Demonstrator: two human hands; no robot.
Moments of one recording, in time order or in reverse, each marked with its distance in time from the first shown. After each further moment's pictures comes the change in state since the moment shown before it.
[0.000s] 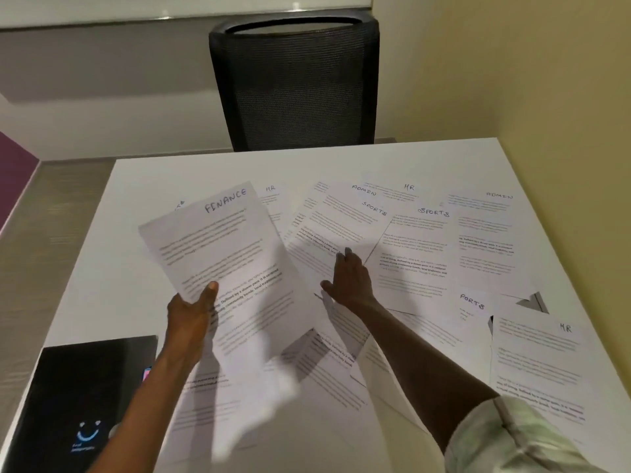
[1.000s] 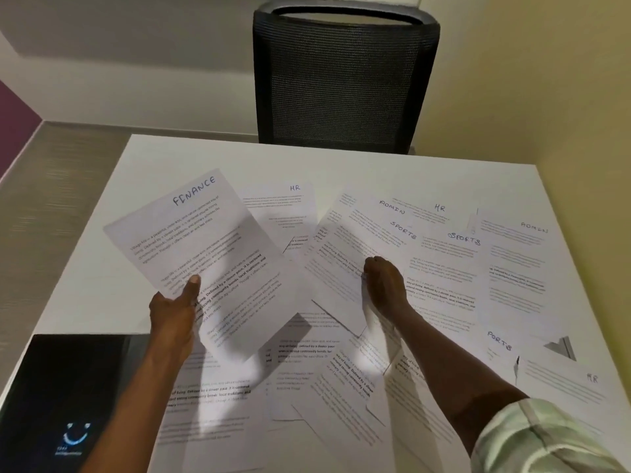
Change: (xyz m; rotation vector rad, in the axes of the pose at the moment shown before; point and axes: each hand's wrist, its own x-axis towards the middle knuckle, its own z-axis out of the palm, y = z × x) left_hand 0.039 0.014 -0.024 -0.189 0.186 -0.091; right_hand 0.052 0.029 0.006 -0.108 0.235 -0.129
